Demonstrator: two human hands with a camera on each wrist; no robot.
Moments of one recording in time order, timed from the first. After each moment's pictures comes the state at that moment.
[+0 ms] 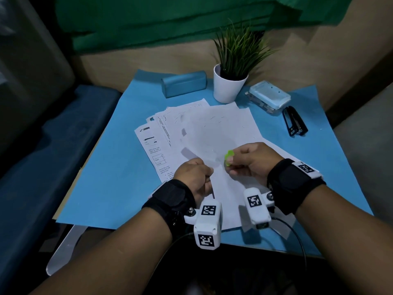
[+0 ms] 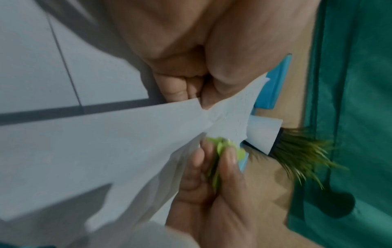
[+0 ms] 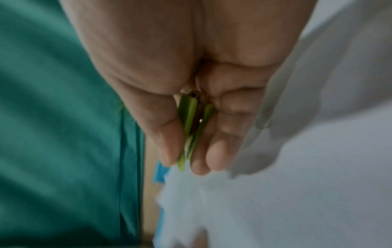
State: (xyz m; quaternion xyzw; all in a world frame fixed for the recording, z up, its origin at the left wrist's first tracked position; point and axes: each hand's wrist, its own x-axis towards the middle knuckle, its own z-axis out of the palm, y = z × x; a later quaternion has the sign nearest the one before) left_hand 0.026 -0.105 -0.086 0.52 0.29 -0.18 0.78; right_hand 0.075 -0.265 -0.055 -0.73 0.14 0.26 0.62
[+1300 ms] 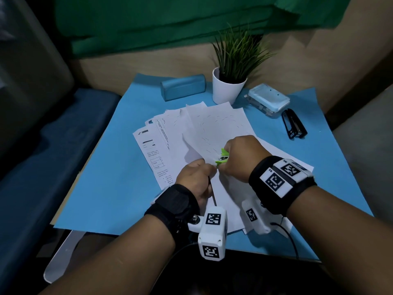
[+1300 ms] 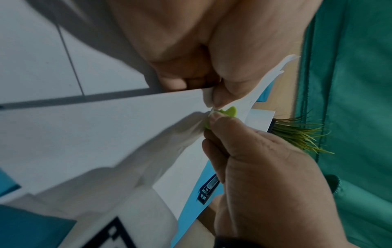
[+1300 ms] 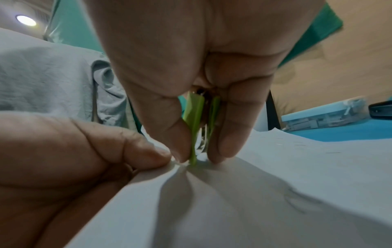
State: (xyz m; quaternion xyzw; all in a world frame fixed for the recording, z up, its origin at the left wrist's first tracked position) left_hand 0.028 -0.115 -0.092 0.51 0.28 -0.14 0.80; right_hand 0.082 -0.229 -0.033 -0.98 -0.13 0.11 0.05
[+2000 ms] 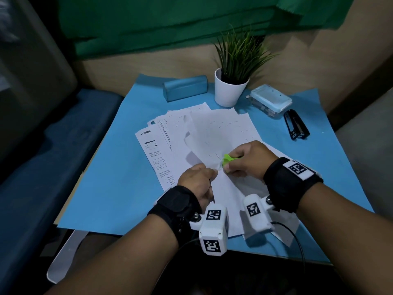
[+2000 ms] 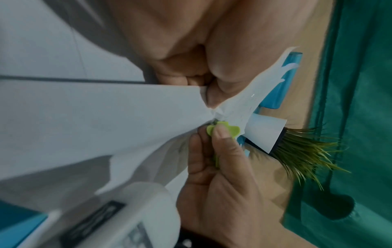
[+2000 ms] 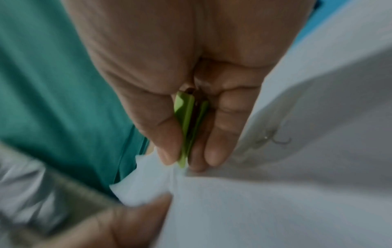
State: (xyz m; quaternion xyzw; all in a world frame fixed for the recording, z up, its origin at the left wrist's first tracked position) left_hand 0.026 -0.113 -0.093 0.47 0.36 -0.15 0.79; right_hand 0.084 -0.256 -0.051 -0.86 0.05 0.23 0.46
